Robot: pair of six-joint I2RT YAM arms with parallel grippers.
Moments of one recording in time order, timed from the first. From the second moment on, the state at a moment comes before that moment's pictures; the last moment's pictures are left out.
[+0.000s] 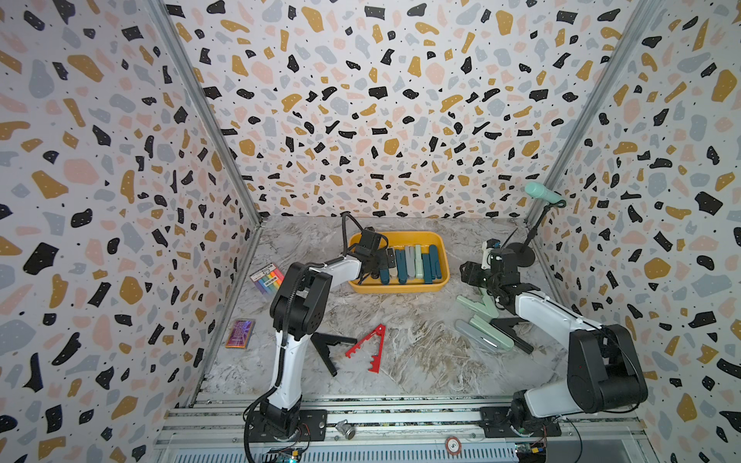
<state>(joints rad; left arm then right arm) -0.46 2.15 1.49 -0.13 0.01 -0.45 0.19 1.44 0.82 -0.01 -0.06 0.34</state>
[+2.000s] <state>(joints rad) -0.01 1.15 0.71 -0.11 -0.40 -0.38 1.10 2.19 1.62 -0.48 -0.08 -0.04</state>
